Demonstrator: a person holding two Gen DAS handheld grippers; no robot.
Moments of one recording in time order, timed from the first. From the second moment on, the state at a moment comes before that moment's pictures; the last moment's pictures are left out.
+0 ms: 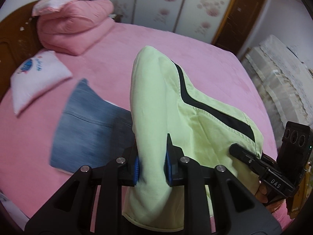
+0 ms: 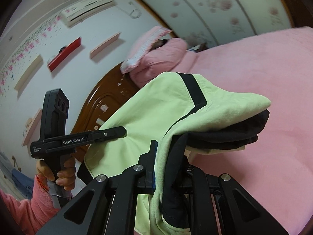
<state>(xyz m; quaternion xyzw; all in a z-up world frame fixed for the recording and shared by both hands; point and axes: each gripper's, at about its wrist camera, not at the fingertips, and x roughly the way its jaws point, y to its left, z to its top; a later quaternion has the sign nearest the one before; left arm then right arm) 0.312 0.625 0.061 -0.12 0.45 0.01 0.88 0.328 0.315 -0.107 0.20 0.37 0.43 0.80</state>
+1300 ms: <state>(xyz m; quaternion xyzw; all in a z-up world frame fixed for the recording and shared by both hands) 0.327 0.797 -0.130 -0.06 0.43 0.28 0.86 0.299 0.484 -0.338 0.31 0.55 0.30 0.72</state>
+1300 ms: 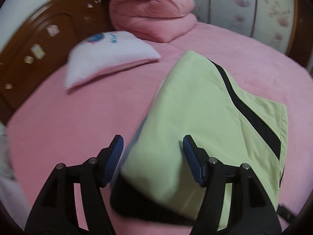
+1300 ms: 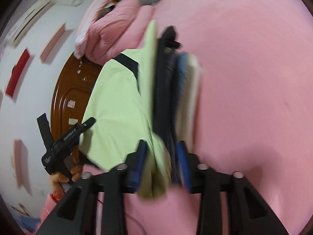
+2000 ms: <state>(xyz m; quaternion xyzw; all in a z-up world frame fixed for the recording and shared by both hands) 0.184 0.412 -0.075 0.04 0.50 0.20 0.84 0.081 0.155 -0.321 0.26 0.61 0.24 0.71</state>
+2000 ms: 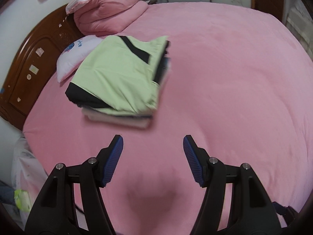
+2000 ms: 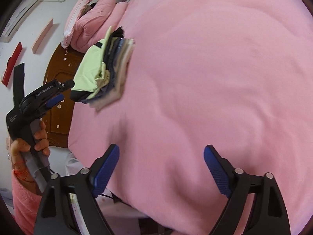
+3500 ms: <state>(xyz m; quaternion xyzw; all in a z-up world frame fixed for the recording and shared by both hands) -0.049 0.144 0.083 -0.02 0.49 0.06 0.87 -0.123 -0.067 -0.025 0.03 0.51 0.09 0.86</state>
